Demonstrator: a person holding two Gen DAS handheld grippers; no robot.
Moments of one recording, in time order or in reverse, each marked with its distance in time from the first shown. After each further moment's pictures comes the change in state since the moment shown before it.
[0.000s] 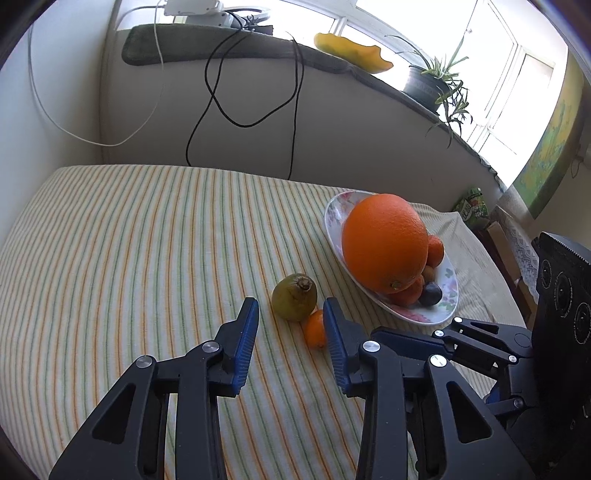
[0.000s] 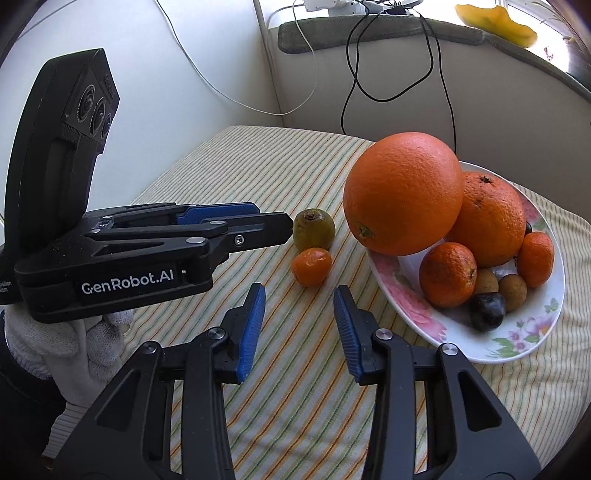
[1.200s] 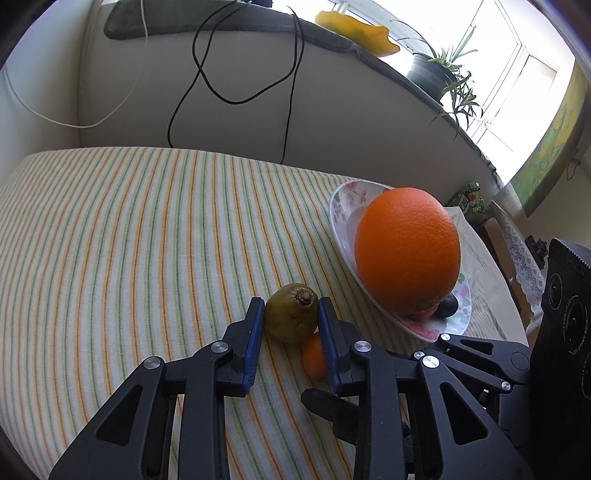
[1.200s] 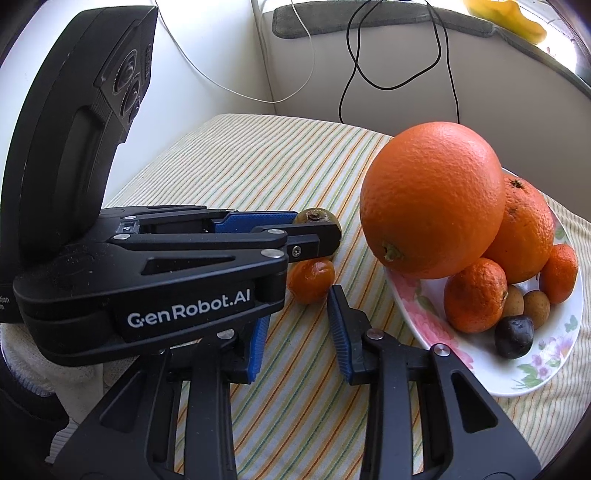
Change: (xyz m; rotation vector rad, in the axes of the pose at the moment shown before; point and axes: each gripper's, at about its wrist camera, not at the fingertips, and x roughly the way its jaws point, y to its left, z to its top) left arm 0.035 0.008 0.015 -0.014 0.064 -0.060; right arm 0.038 0.010 0.016 -0.002 0.037 -0.041
